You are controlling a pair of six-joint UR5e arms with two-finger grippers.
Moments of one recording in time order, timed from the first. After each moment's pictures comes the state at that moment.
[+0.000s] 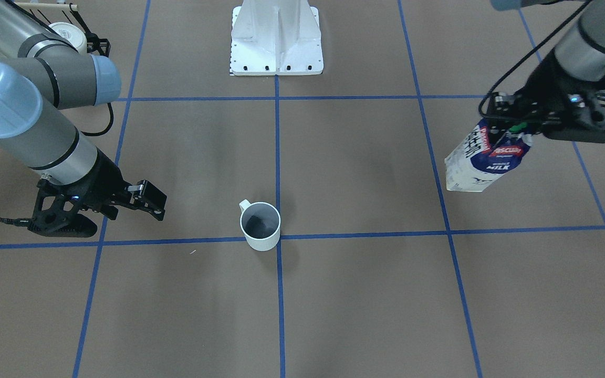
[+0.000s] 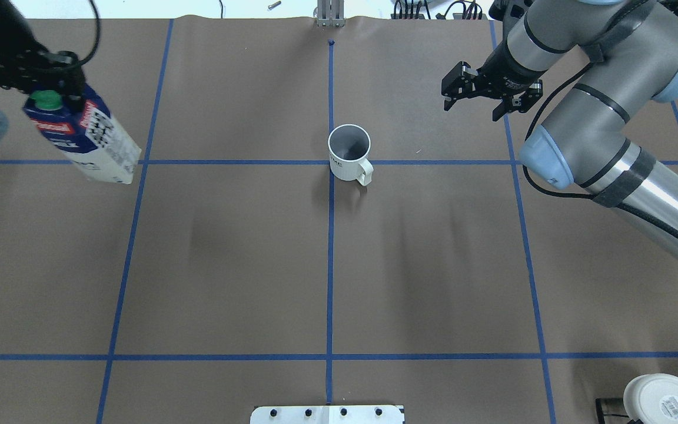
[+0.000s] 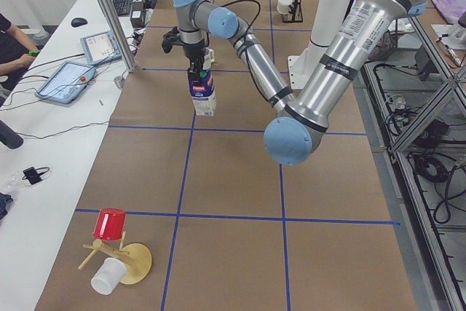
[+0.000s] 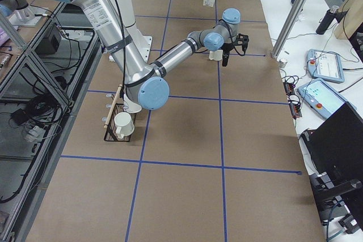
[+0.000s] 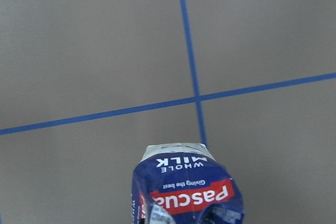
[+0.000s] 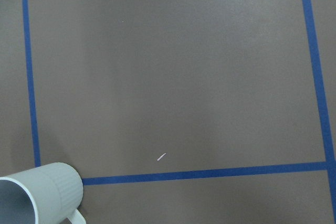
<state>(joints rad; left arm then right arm) -1.08 -2.15 -1.93 -1.08 -2.25 -0.58 0.95 -1.00 1.61 -1.42 2.22 1.05</state>
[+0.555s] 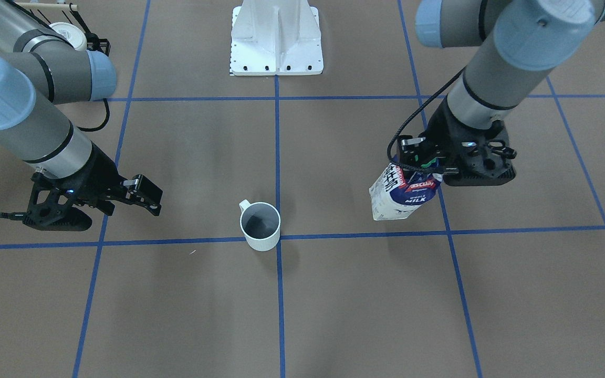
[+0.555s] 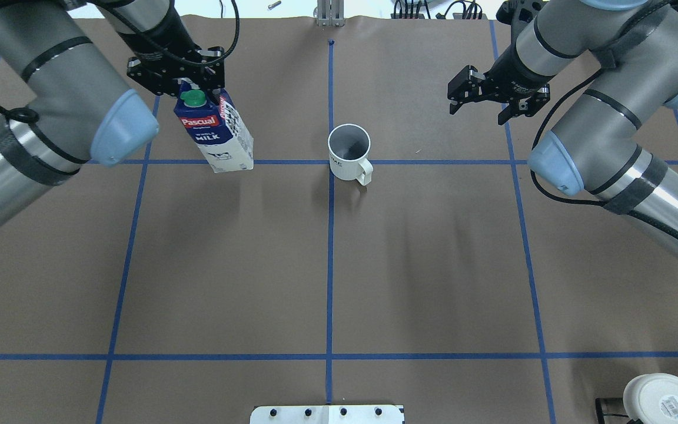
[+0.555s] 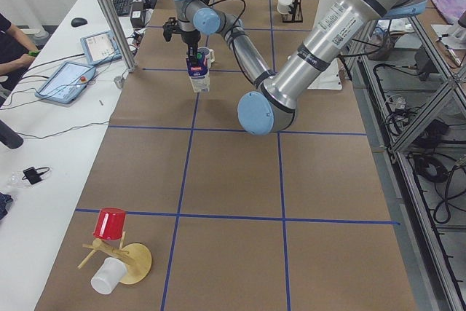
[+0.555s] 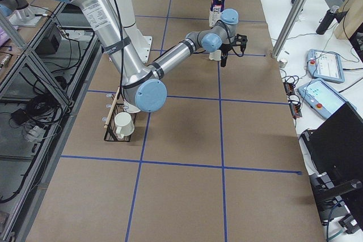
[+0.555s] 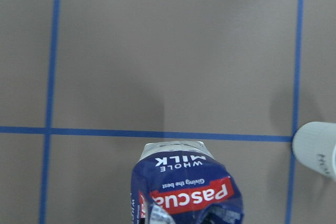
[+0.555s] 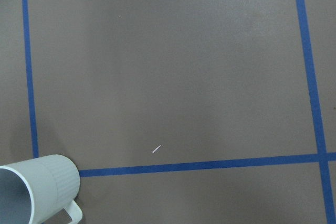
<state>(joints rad) -0.93 -2.36 -1.64 -1.40 -2.23 -0.96 0.95 -1.03 1.65 -1.42 2.22 1.05</state>
